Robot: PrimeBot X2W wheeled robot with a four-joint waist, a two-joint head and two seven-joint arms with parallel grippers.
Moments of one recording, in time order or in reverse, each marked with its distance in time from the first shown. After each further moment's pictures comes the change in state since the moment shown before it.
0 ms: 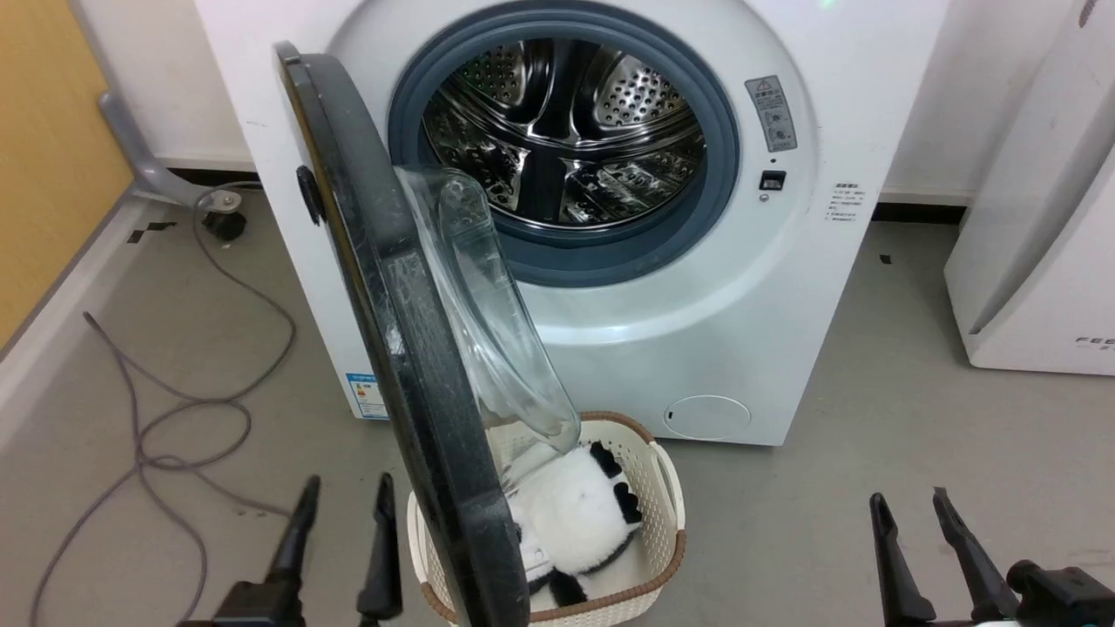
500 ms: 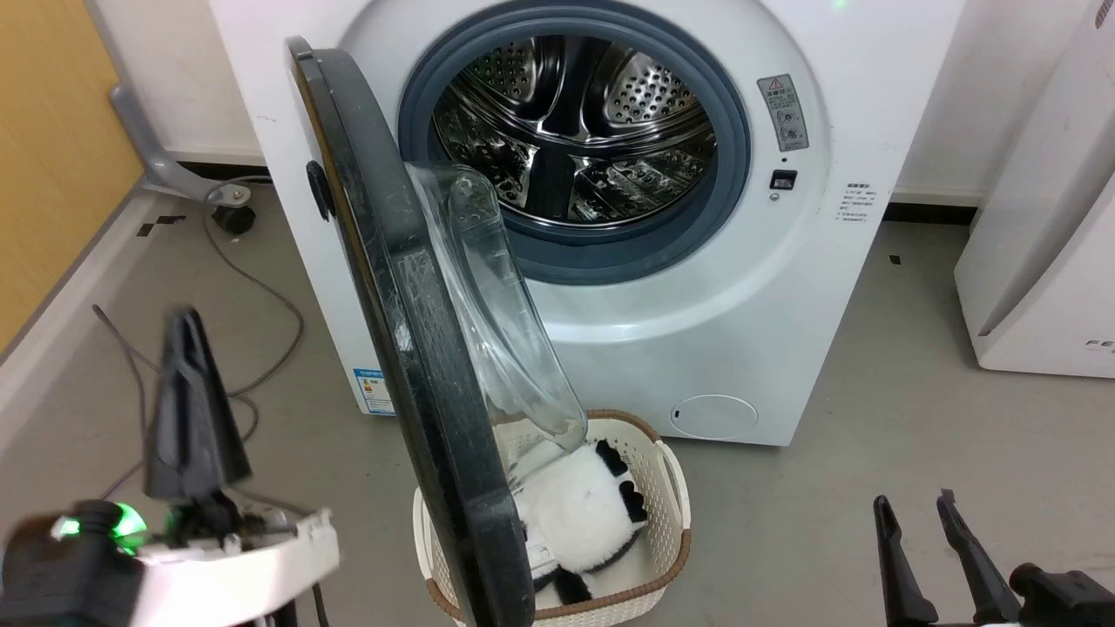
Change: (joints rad) left arm -0.126 0.000 0.105 -0.368 -0.049 0.070 -0.001; right arm 0.000 0.006 -0.013 0.013 -0.001 0.000 -0.009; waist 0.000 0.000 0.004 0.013
